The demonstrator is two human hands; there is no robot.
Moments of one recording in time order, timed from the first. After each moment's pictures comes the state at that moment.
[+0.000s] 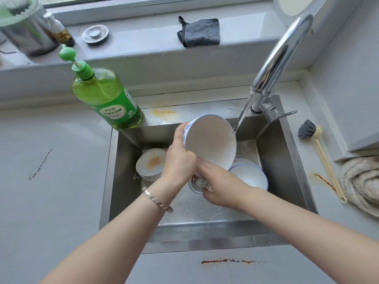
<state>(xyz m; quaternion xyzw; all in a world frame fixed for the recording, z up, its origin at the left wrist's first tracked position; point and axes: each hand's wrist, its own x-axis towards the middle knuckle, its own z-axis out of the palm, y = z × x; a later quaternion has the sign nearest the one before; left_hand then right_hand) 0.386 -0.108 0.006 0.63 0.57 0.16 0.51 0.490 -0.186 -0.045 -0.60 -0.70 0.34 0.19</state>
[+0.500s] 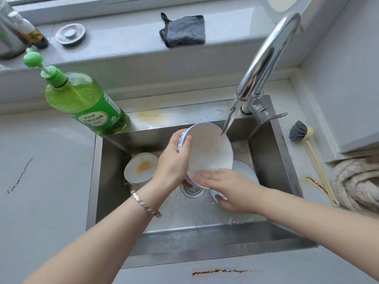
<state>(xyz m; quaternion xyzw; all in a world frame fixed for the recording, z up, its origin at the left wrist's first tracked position) 0.411 -0.094 -0.011 0.61 0.55 0.13 0.55 0.550 -0.200 -0.069 -0.54 -0.81 0.23 0.07</state>
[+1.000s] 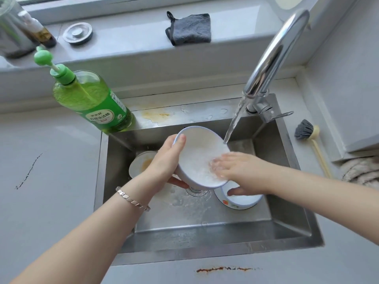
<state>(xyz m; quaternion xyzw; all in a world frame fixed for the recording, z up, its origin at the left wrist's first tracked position) 0.389 -0.082 0.000 0.52 0.57 0.06 0.64 0.574 -0.177 -0.067 -0.47 -0.88 0.07 0.08</state>
